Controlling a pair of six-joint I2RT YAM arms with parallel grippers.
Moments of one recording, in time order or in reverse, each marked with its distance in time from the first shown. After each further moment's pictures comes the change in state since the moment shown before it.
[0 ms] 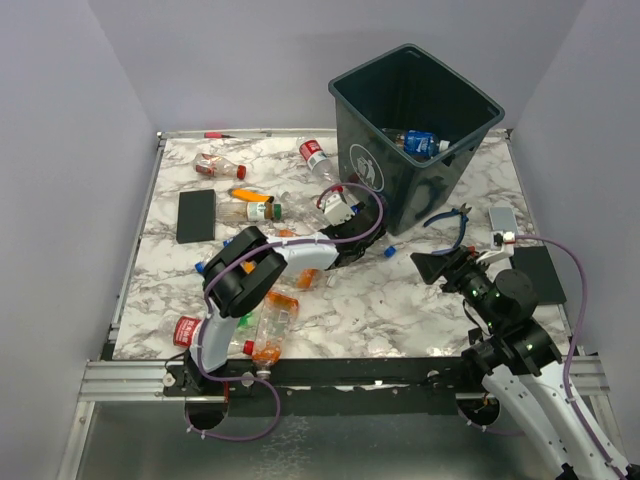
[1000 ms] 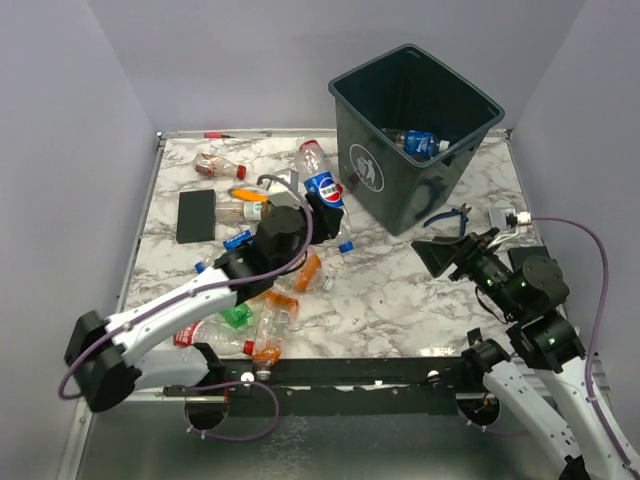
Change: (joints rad) left arm 0.012 -0.782 -0.392 0.032 0.079 0.458; right arm 0.000 0.091 0.237 -0.029 -0.114 -0.108
